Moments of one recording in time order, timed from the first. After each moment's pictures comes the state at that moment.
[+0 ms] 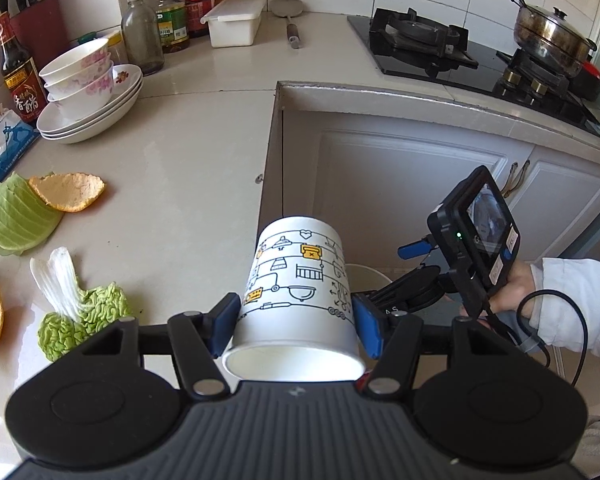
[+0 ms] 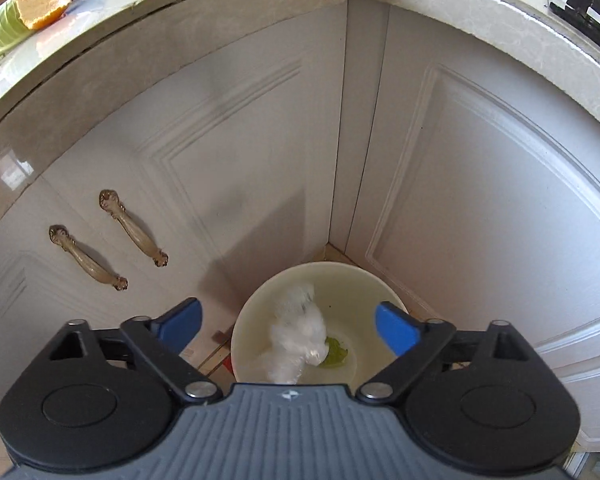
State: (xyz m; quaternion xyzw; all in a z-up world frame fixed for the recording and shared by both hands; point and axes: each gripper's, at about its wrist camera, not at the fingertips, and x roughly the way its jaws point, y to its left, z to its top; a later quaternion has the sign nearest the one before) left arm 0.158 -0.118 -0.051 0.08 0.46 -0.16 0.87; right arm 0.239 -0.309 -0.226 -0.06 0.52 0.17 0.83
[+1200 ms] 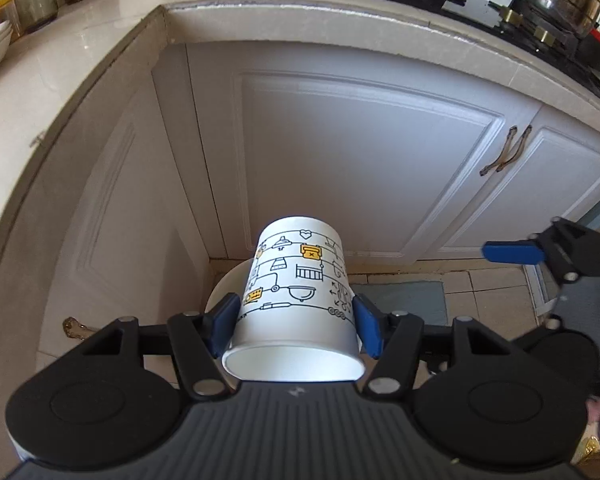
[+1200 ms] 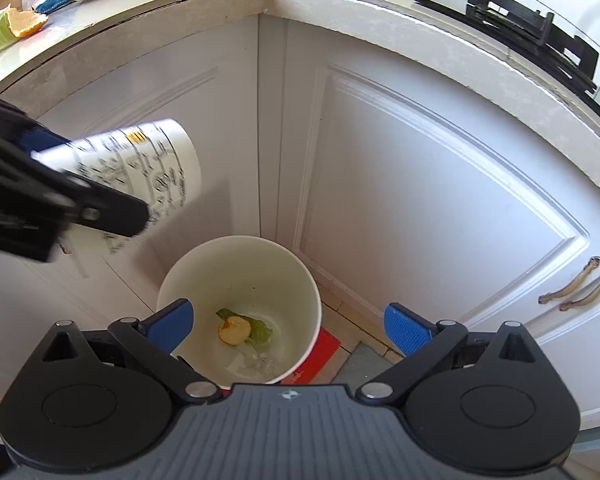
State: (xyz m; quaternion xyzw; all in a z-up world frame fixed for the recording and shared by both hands) left arm 0.216 -0.249 -0.176 0.07 0.50 -0.19 0.84; right arm 0.168 -0.400 -0.204 -0.09 0.49 0.10 0.86
